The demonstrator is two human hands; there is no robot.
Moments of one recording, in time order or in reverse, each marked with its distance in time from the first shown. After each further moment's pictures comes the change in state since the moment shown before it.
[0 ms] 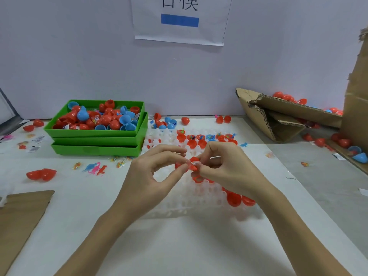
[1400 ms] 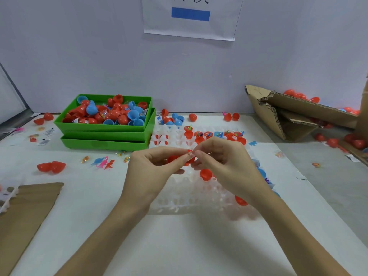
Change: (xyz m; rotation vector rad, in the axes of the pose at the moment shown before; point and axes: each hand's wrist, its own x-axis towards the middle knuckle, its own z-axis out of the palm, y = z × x) left_hand 0.001 0.004 0.001 -0.332 0.193 -0.420; right_hand 0.004 0.000 0.022 0.179 0.107 -0.119
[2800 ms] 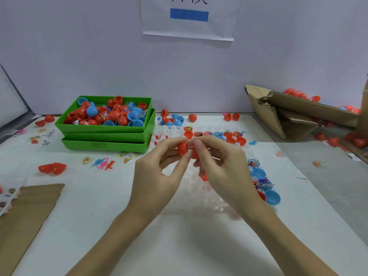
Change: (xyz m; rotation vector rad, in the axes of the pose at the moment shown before) left_hand -0.008 -0.003 0.013 0.143 0.010 0.375; right_hand -0.008 -0.009 0.020 0.049 0.211 -0.104
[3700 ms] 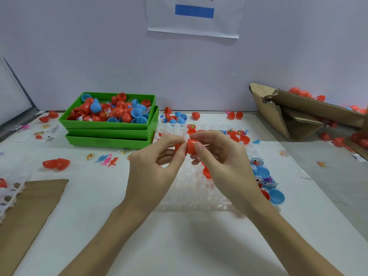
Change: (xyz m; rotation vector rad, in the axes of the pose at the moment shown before) left_hand 0.005 0.002 -0.012 0.211 0.067 0.145; right_hand 0.001 -0.002 0.003 0.163 -0.056 0.037
